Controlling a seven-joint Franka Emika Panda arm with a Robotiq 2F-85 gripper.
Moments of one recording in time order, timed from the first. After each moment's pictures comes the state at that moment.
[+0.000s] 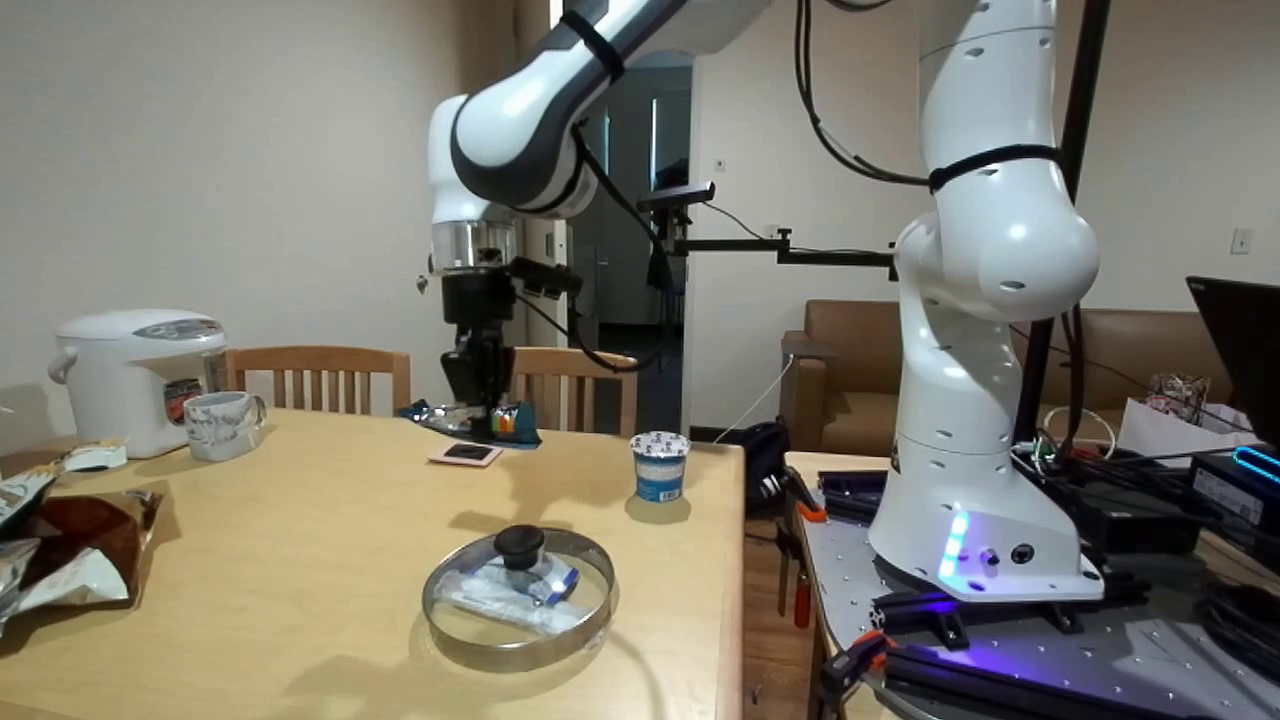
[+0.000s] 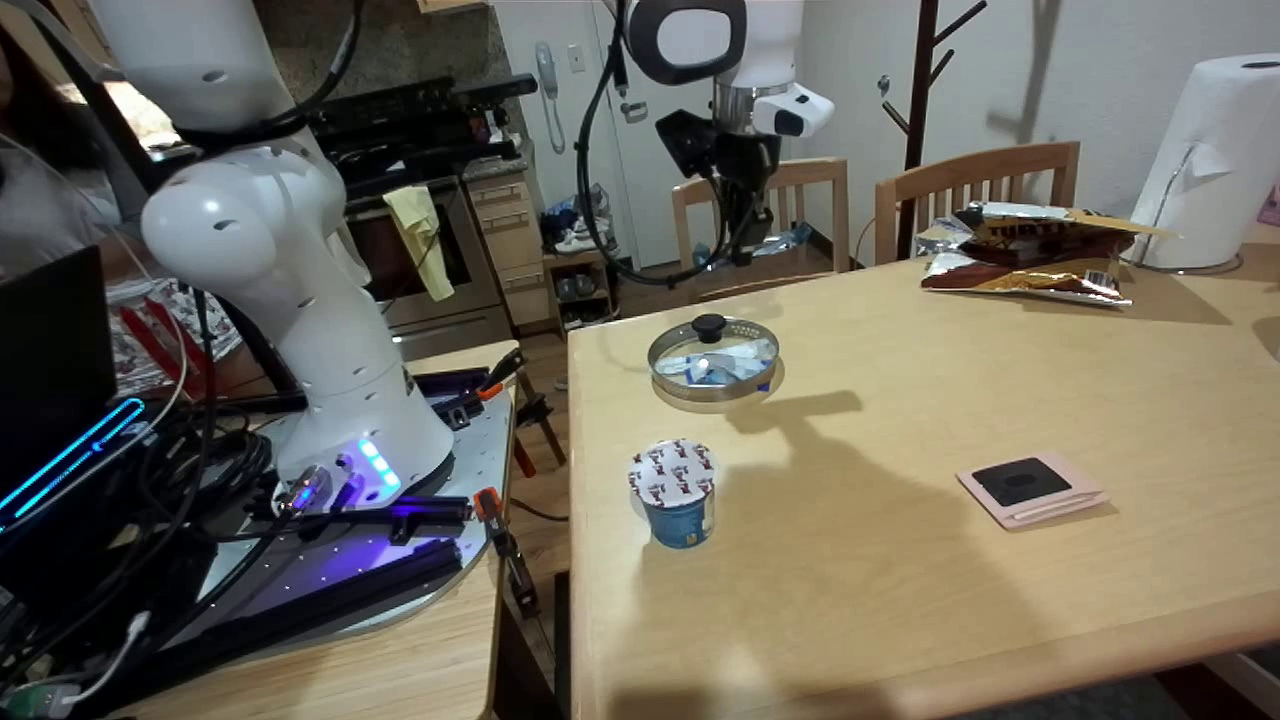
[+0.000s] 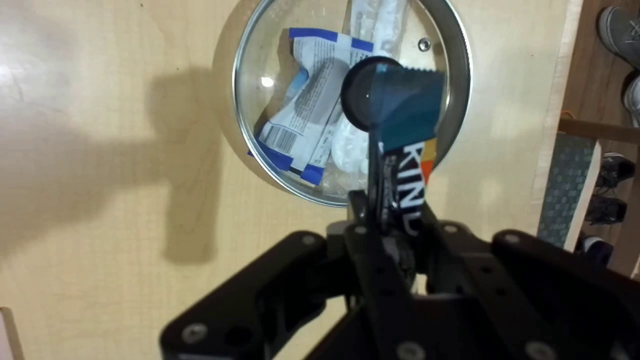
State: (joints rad) arm 0.04 0.11 0.05 -2.26 0.22 2.30 -0.05
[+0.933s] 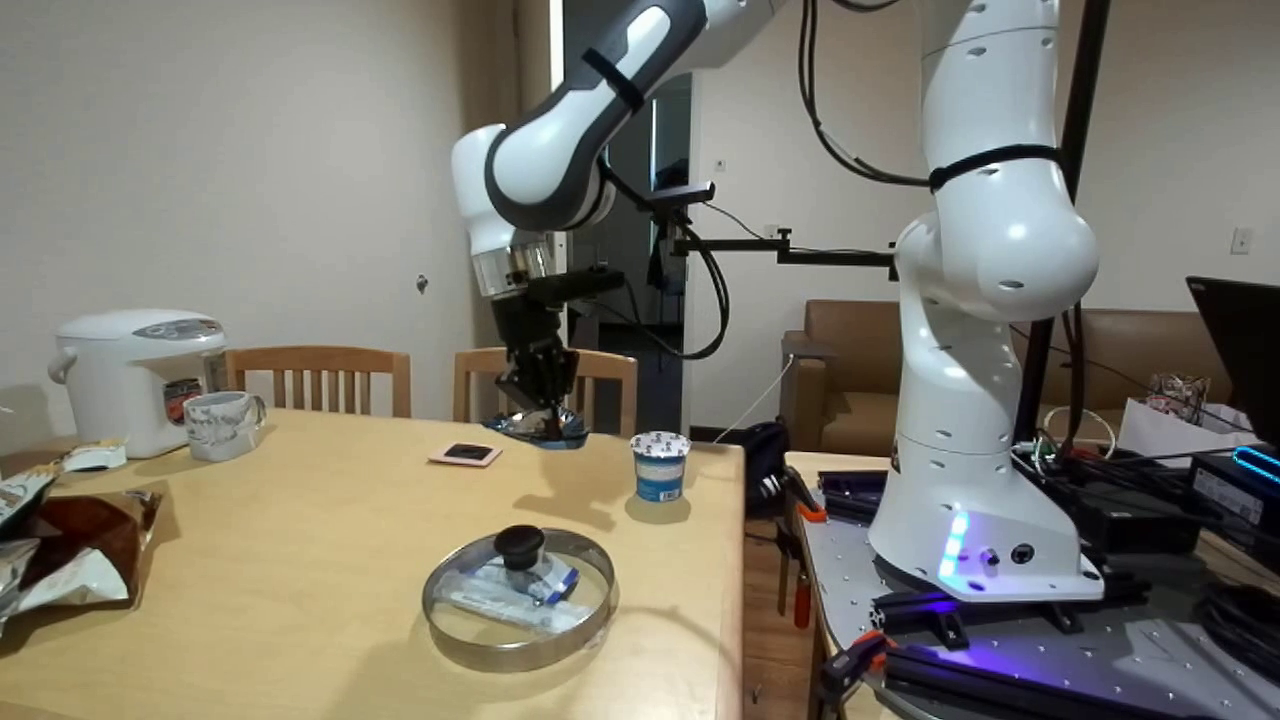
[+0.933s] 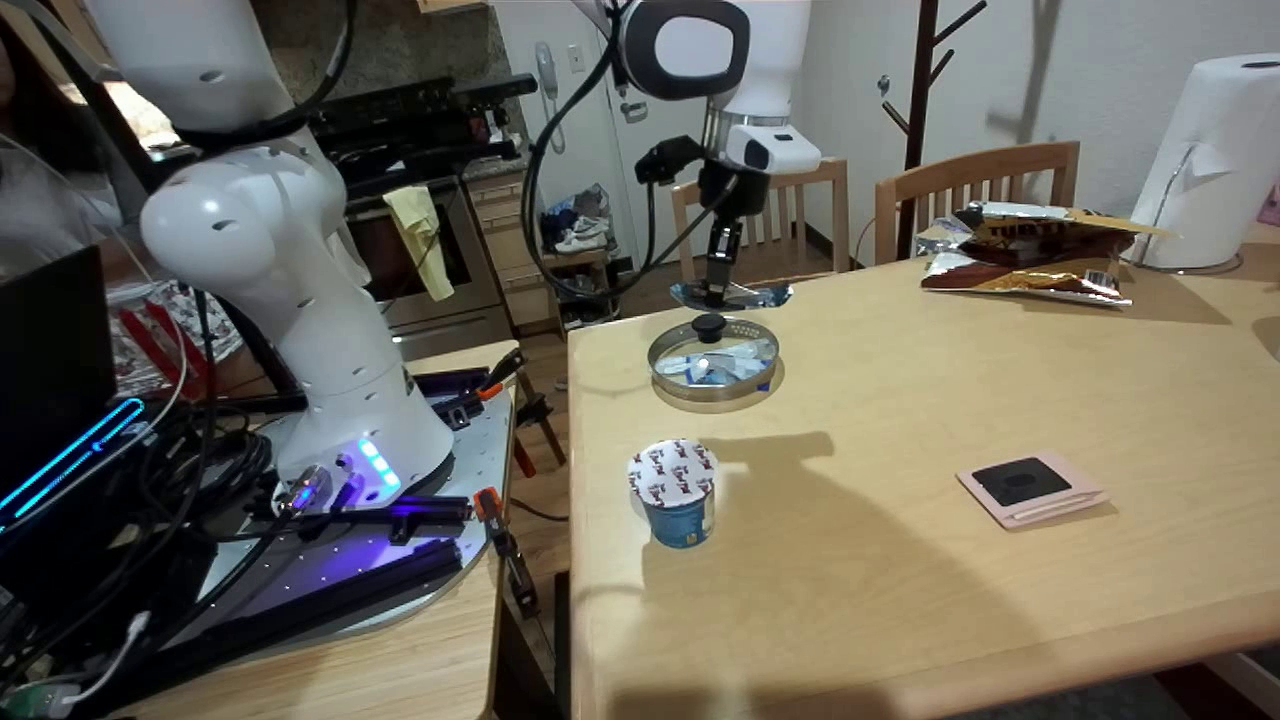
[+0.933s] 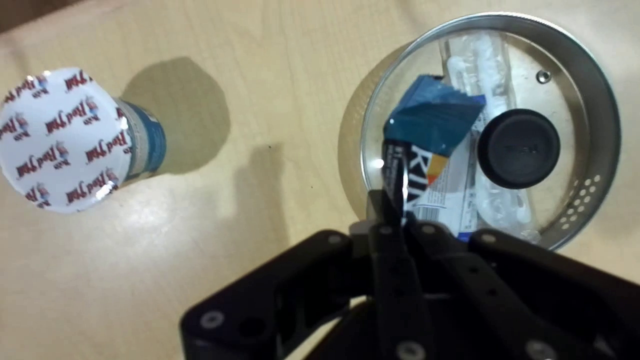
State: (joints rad) arm 0.03 0.09 -0.04 -2.32 0.04 2.17 0.37
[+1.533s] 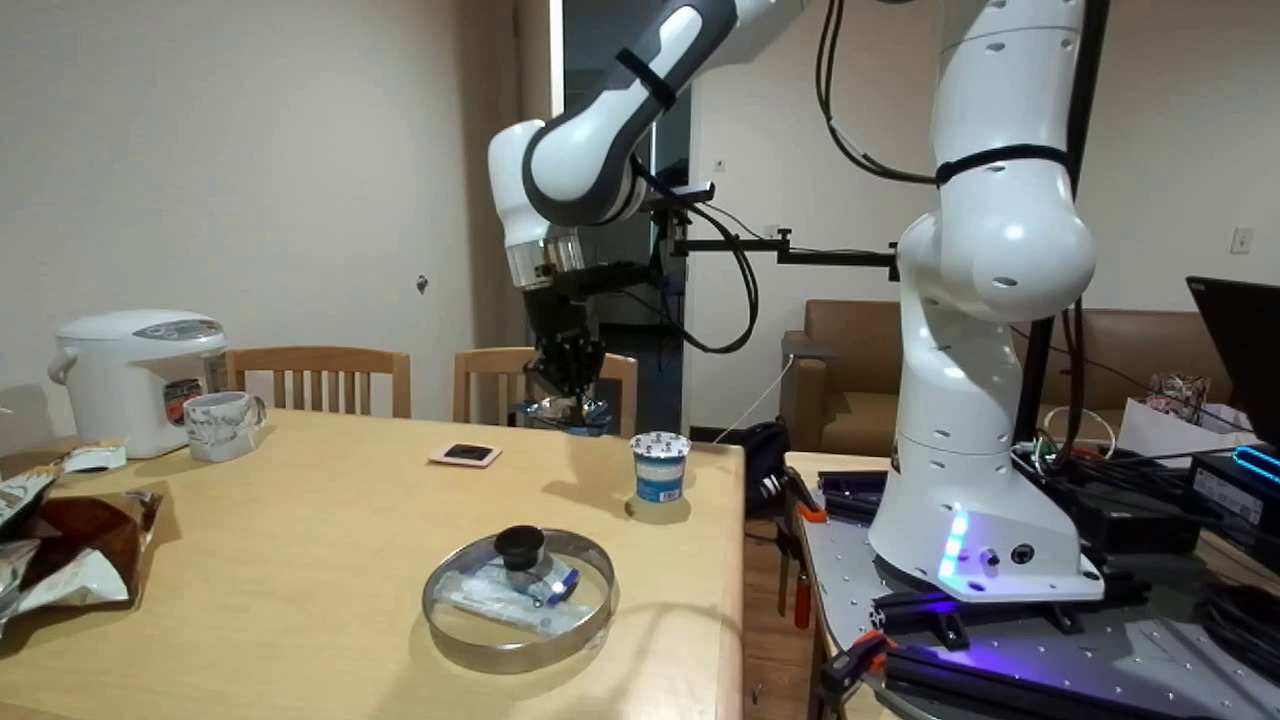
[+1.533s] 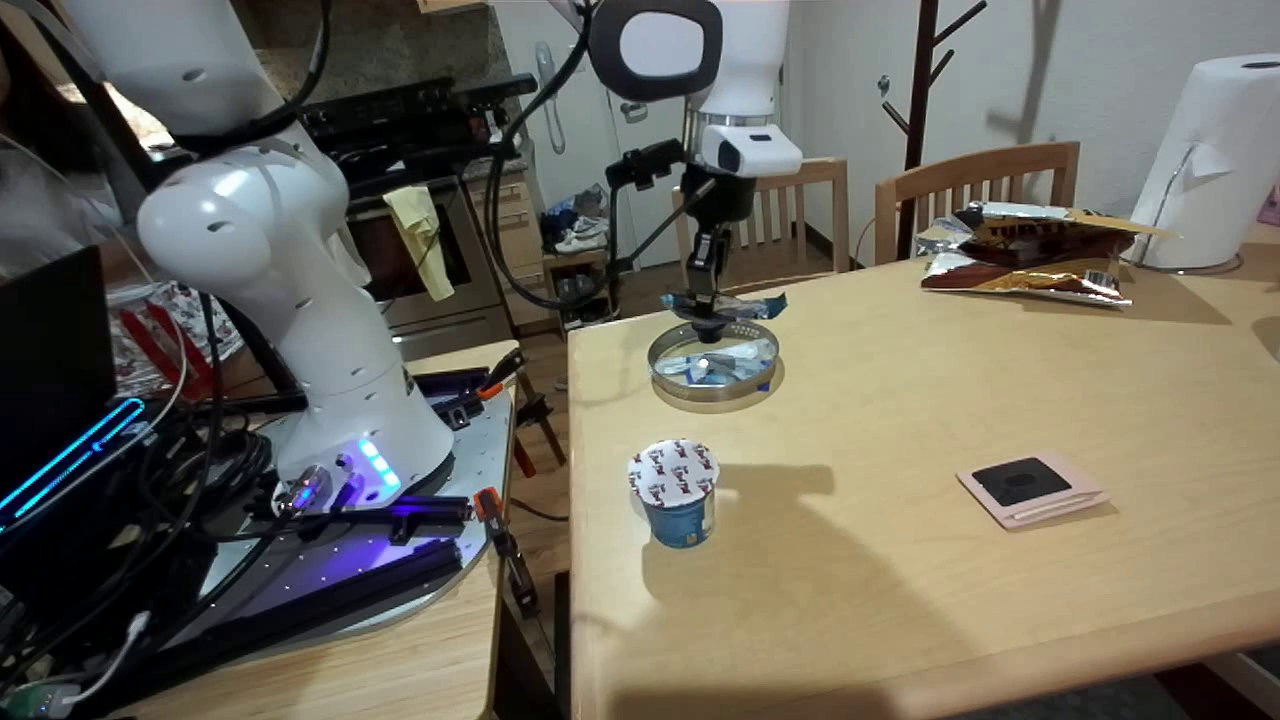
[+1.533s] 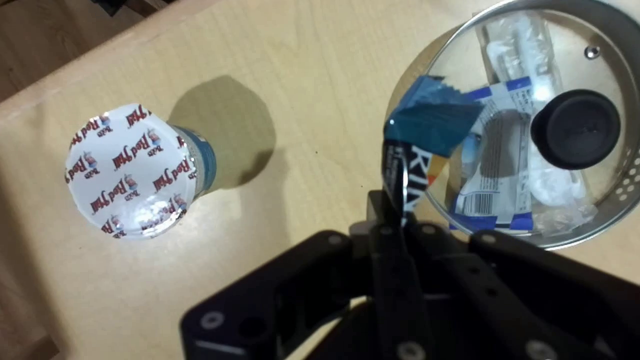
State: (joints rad) arm 0.00 0.00 -0.08 -2.43 0.01 2.23 0.44
